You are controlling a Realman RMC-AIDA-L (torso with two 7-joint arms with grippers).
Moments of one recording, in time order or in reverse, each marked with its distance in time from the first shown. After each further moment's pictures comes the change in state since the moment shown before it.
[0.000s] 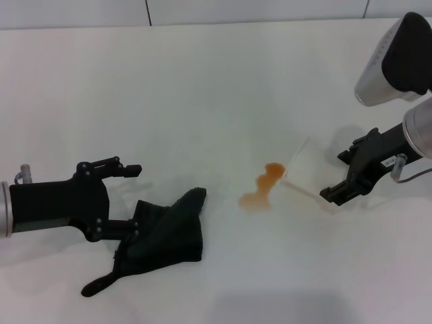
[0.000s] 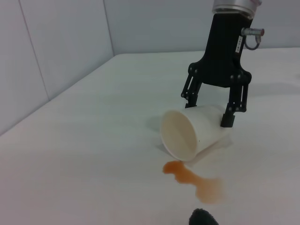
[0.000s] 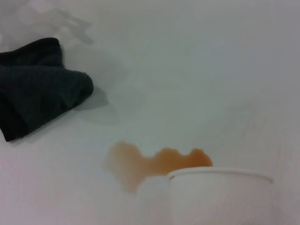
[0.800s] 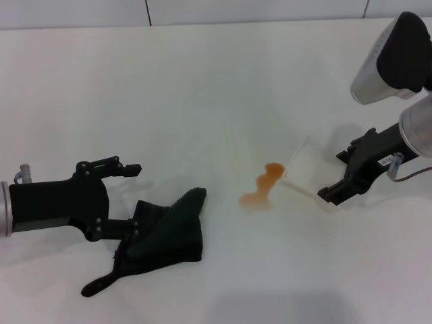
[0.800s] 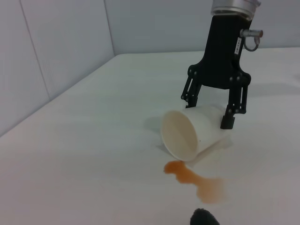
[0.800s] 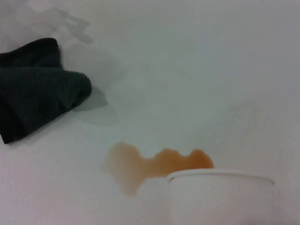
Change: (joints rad) left arm 0.000 0.000 -0.002 0.000 0.000 -0.001 0.002; right arm 0.022 0.000 0.000 0.031 0.000 0.003 0.011
